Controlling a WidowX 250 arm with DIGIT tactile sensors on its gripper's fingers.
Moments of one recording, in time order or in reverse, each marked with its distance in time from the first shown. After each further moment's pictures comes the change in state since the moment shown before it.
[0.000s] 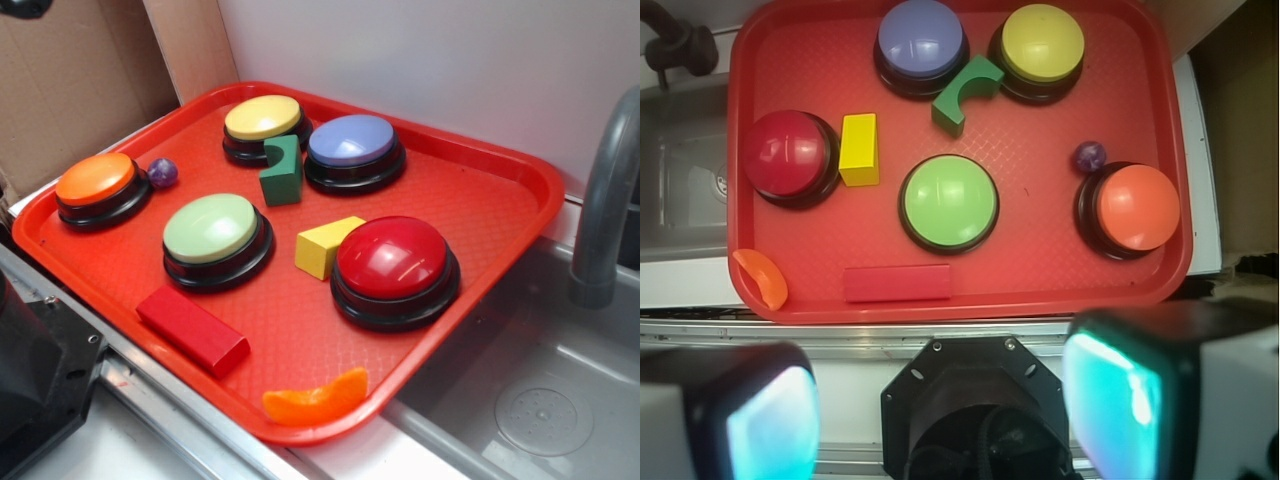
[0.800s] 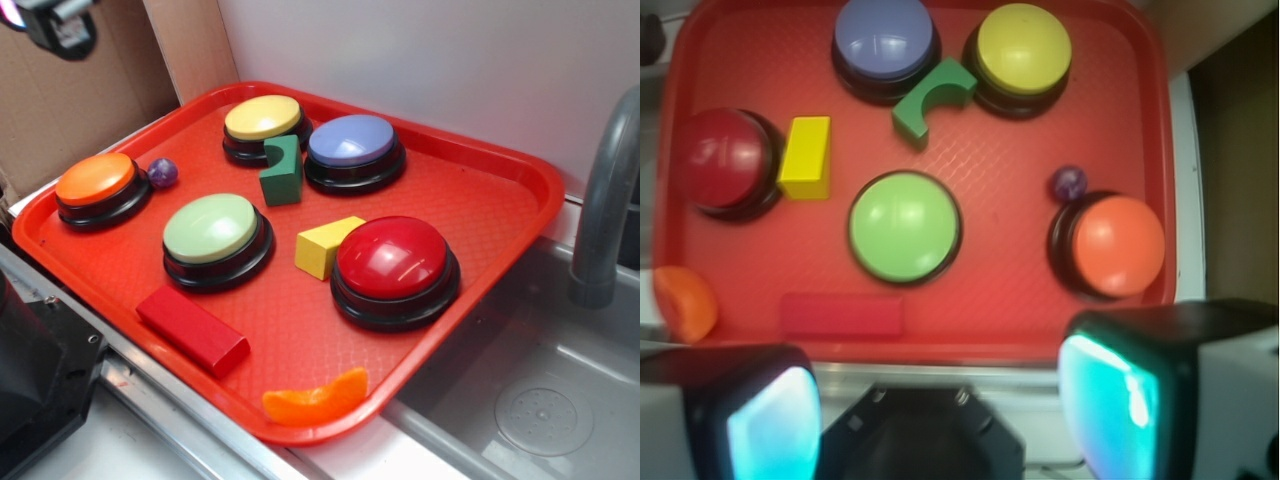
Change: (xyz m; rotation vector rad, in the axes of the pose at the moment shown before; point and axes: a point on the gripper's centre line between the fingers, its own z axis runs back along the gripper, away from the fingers) arm 0.036 0.040 -0.046 0.086 0.003 -0.061
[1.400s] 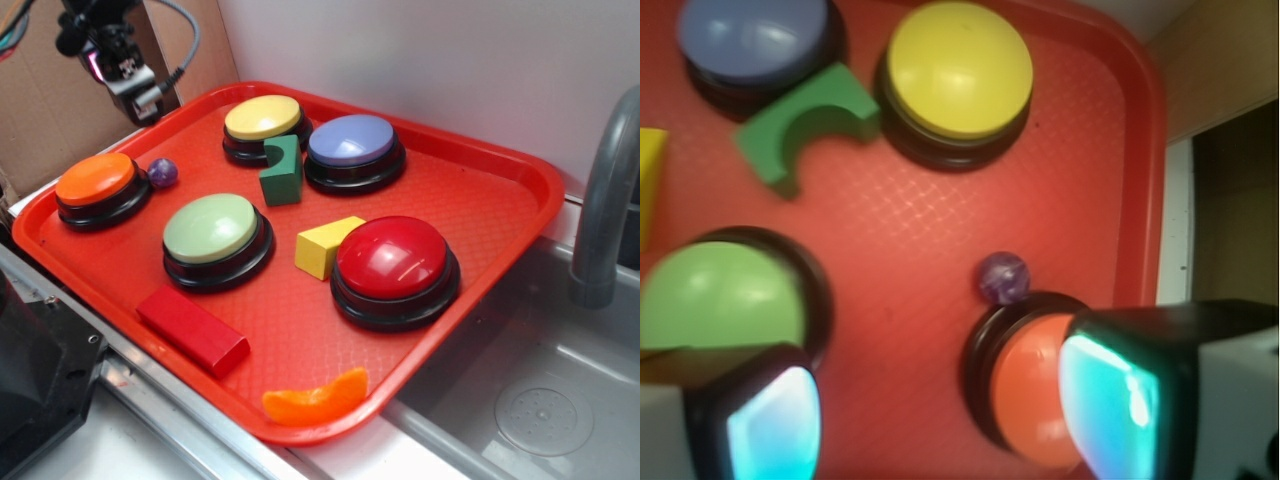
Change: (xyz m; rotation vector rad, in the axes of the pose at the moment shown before) arm 0.040 0.061 -0.087 0.064 -0.044 -0.140
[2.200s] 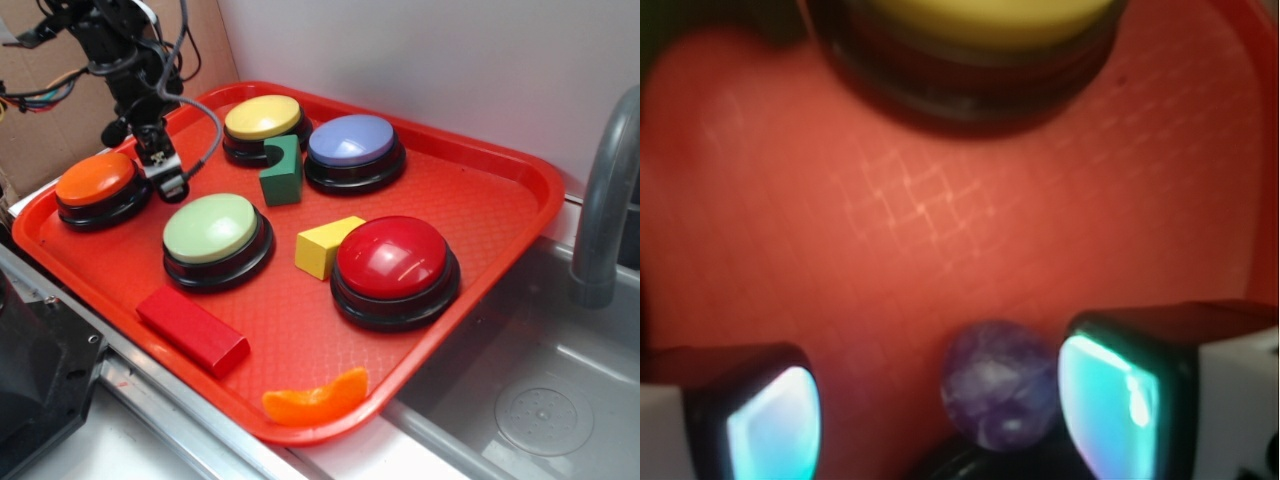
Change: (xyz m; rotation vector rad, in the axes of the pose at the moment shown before) arm 0.005 0.016 -0.088 -0.051 -0.014 -0.208
